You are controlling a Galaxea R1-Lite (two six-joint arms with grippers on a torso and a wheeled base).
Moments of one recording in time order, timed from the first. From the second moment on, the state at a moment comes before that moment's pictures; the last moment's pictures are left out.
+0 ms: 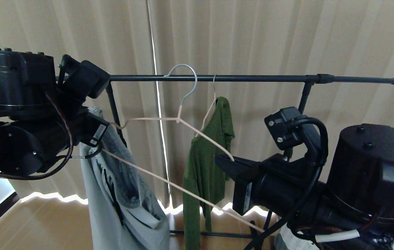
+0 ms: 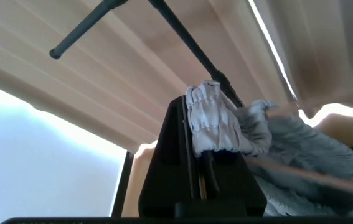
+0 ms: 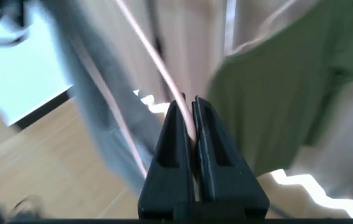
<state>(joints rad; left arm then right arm) -0.46 1.49 -0.97 -0.25 0.65 0.52 0.99 1.61 -0.74 -0.69 -0.30 0.30</state>
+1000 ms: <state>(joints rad) -0.55 1.43 -1.01 -0.24 0.65 0.48 1.01 1.83 -0.90 -0.70 -0.31 0.39</state>
